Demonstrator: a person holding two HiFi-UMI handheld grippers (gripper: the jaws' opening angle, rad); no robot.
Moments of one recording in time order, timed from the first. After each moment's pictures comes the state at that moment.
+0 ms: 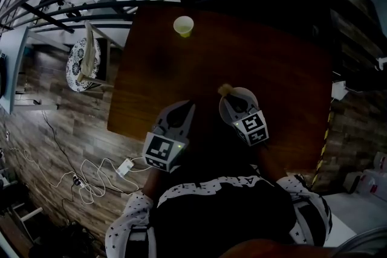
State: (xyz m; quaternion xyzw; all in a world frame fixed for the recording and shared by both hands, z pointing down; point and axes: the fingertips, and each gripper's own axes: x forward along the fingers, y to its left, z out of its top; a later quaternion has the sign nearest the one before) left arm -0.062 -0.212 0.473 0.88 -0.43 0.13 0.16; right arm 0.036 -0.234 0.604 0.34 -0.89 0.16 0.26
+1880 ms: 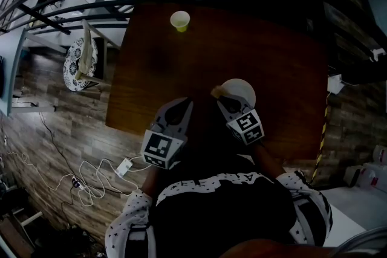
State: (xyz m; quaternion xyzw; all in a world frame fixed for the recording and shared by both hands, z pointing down) left arm -0.070 -0.186 0.468 0.89 -0.42 0.13 0.15; right arm 0.013 -0.193 0.606 0.32 -0.89 0.17 0.27
